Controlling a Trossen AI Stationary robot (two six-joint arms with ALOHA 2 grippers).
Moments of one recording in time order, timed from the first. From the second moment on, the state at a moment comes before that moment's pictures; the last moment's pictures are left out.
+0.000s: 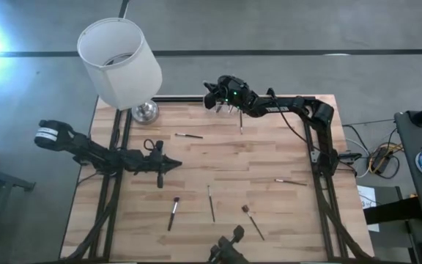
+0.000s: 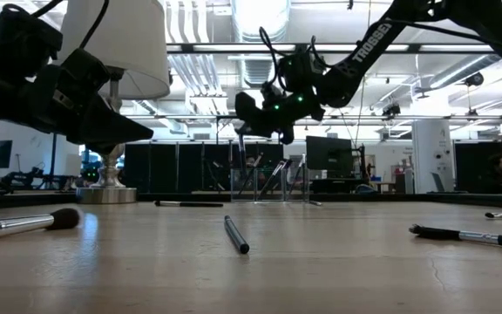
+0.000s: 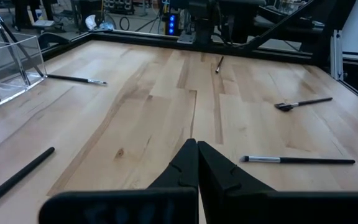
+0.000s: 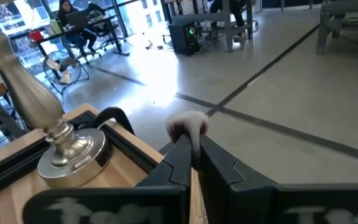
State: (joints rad) left arm -0.11 1.21 0.01 1.05 -0.20 -0.14; right arm -0.55 2.05 1.30 0.58 0.13 0.29
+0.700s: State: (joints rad) left arm -0.11 1.21 0.01 1.05 -0.20 -0.15; right arm -0.55 2.05 1.30 0.53 0.13 0.28
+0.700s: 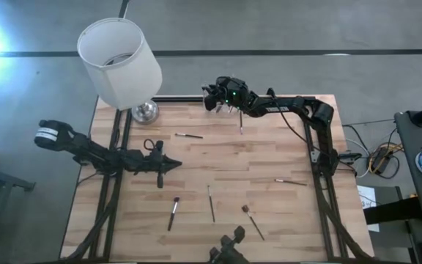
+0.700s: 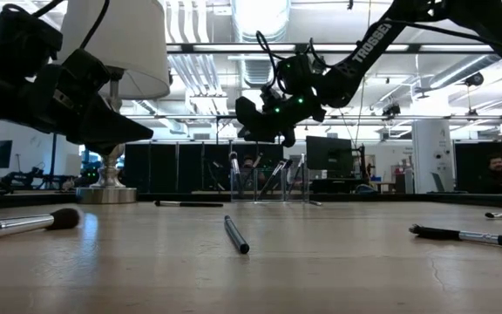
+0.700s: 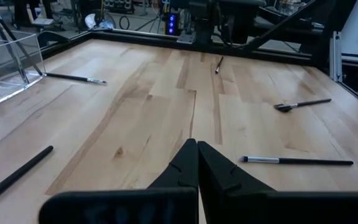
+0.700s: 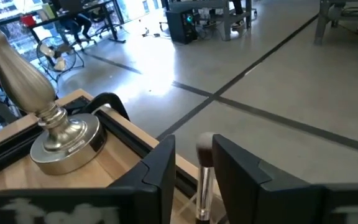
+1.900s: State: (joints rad) left arm -0.41 1.29 0.46 0.19 -0.51 -0.44; right arm -0.02 1.29 0.59 0.33 0.50 0.10
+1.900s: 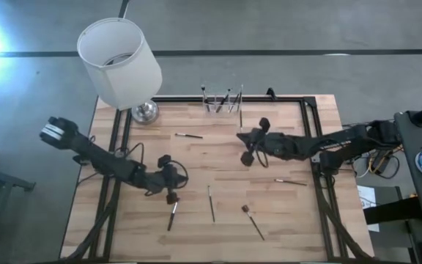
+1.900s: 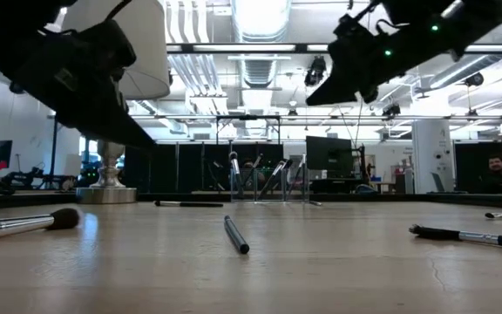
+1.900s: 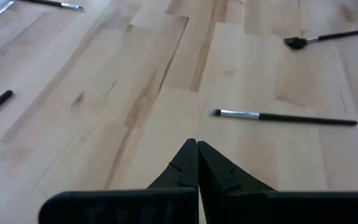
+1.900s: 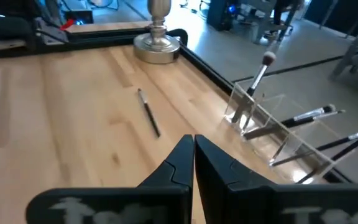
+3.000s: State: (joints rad) left arm 0.20 1.30 0.40 0.22 -0.14 -0.08; right arm 0.09 1.51 0.54 0.49 0.42 0.20
